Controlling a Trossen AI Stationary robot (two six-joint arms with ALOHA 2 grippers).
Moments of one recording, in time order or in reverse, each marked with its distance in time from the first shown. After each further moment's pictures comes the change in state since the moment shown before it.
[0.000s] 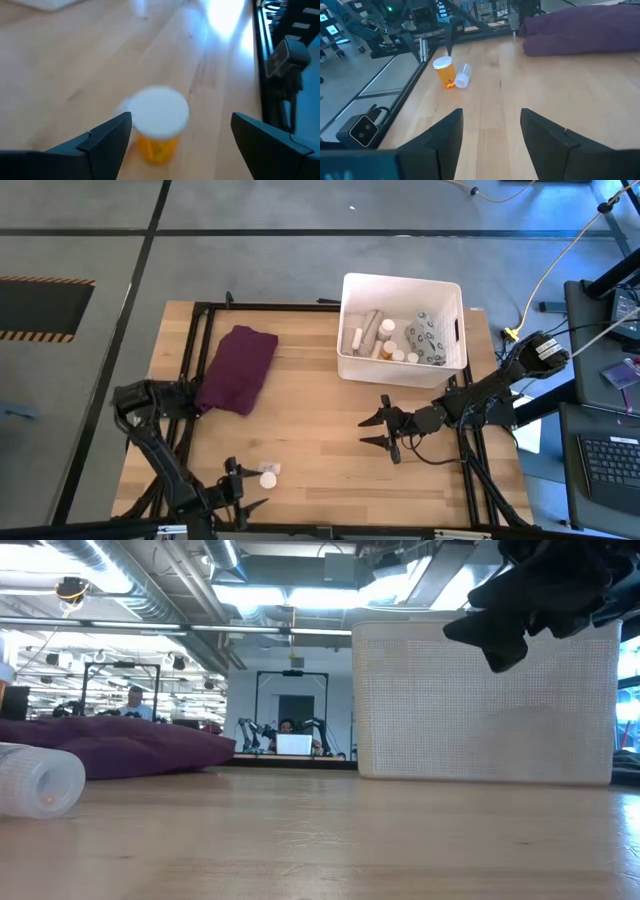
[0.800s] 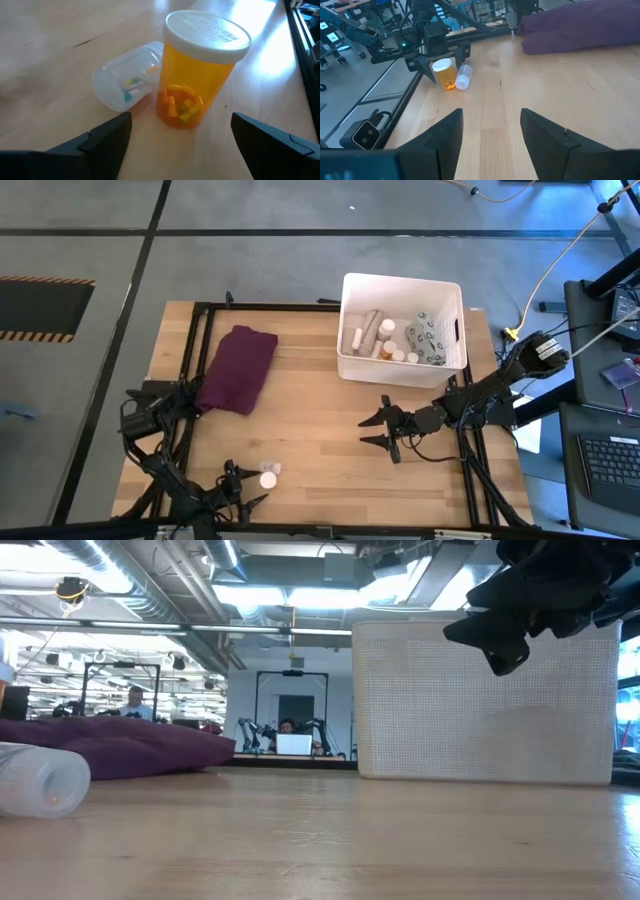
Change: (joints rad) left arm -0.032 0.222 0.000 -0.005 -0.068 -0.366; right arm 0.000 0.000 0.000 0.000 0.006 0.046
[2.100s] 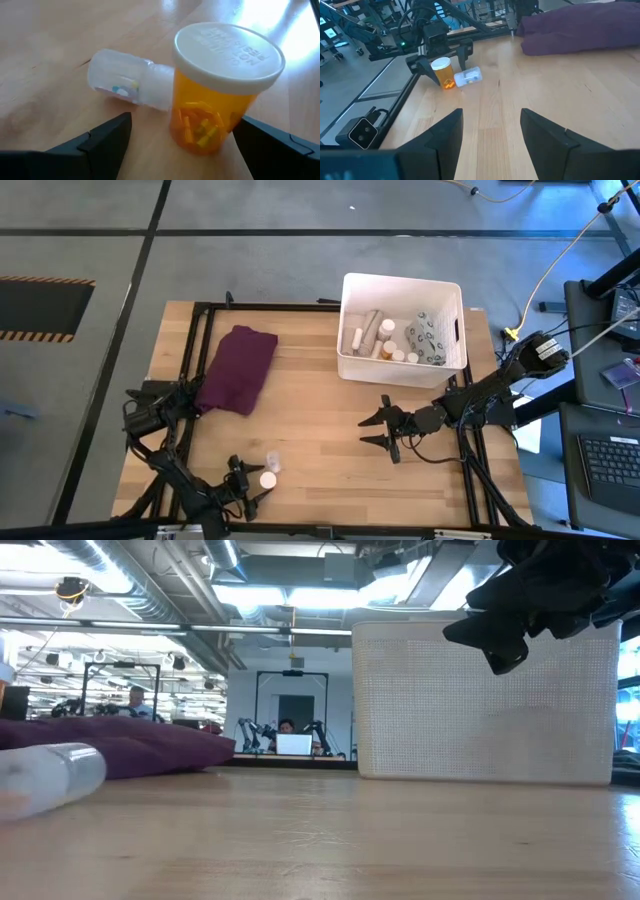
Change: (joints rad) left arm 0.060 -0.011 -0.002 -0.011 0.024 0.118; right arm 0.000 0.000 0.000 -0.002 0.003 -0.025
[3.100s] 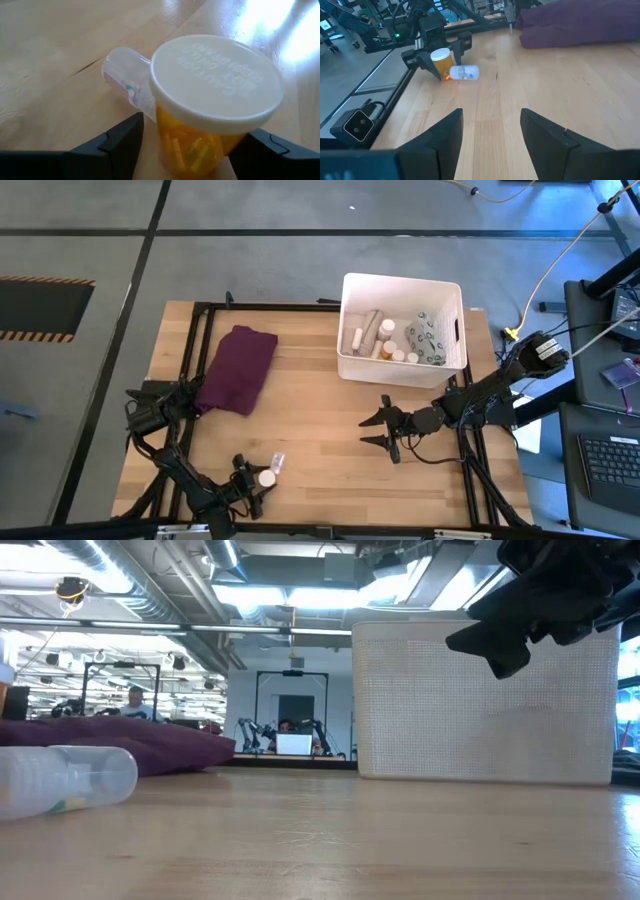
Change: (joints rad) left arm 0.045 -0.002 0.001 0.055 0.011 0.078; right arm 0.000 0.000 0.000 -0.037 -0.002 0.002
